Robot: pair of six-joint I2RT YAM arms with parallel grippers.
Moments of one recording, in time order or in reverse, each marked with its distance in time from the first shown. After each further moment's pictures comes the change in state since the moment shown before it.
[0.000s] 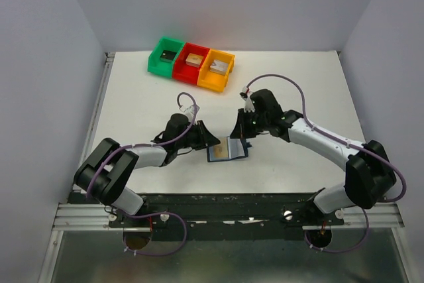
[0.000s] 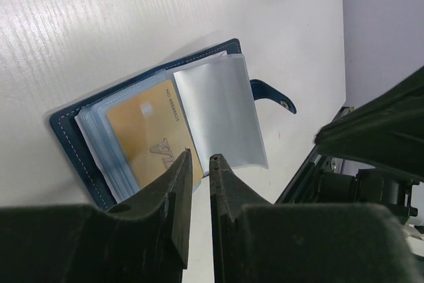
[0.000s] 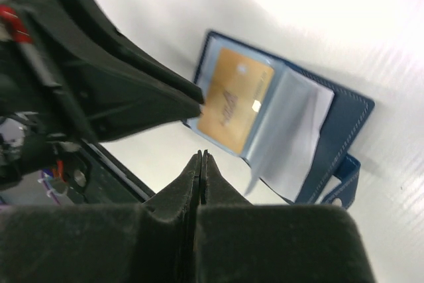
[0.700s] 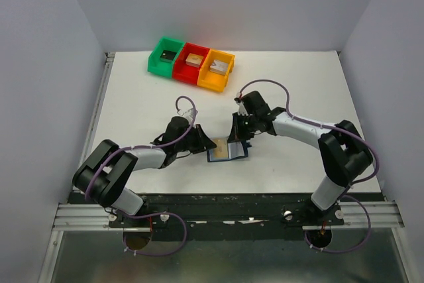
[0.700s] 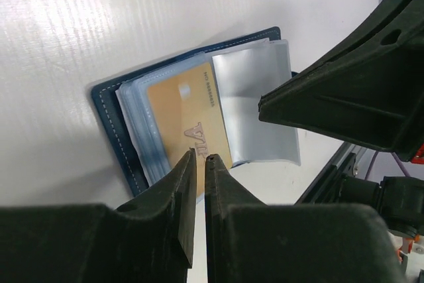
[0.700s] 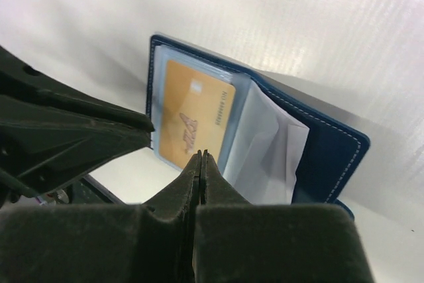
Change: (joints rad) left arm -0.004 -0.016 -0.024 -0.061 -0.053 0.016; right arm -0.019 0.226 0.095 0.017 -0.026 0.034
